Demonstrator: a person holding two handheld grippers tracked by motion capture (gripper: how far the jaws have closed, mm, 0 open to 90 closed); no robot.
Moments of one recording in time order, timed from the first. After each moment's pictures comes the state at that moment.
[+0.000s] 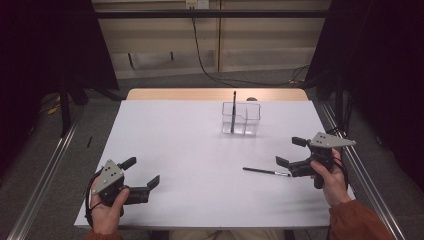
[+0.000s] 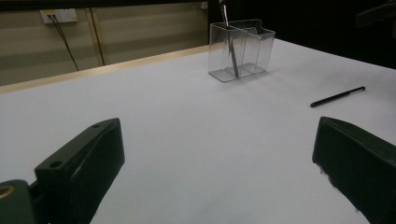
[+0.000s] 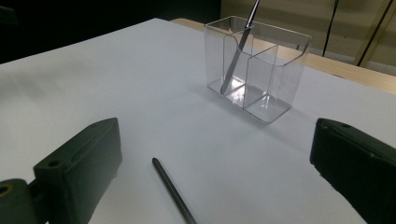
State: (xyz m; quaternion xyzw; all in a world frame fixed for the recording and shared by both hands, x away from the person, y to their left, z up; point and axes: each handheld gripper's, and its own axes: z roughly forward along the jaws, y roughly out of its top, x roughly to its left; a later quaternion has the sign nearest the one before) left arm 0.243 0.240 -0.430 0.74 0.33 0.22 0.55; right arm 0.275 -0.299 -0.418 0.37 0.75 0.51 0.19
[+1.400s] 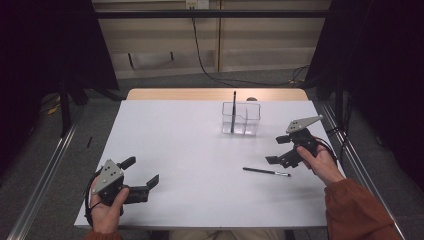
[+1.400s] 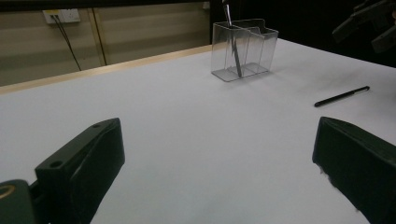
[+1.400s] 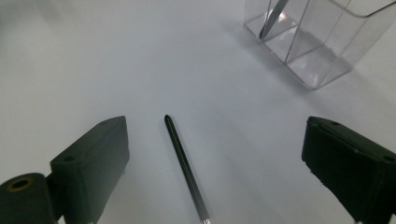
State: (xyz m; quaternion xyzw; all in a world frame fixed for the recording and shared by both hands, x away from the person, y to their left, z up) left arm 0.245 0.242 -0.432 0.74 0.33 0.22 0.54; right arm 0.326 -0.277 -0.410 0.32 0.86 0.39 0.07
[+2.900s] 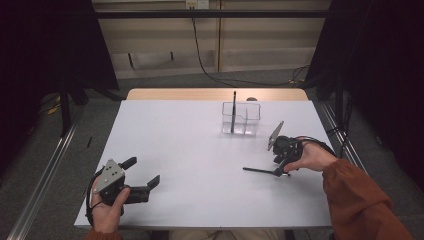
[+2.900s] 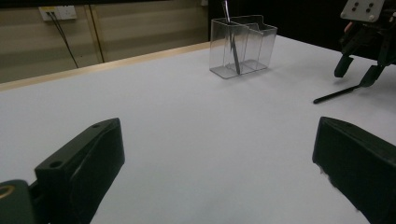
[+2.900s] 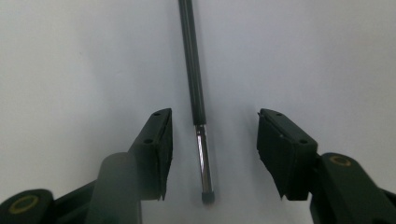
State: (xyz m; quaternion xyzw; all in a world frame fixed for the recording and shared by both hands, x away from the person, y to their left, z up) left arm 0.246 0.241 -0.433 0.74 0.33 0.22 0.54; right arm 0.348 -0.250 -0.439 0.20 0.97 0.10 -0.02
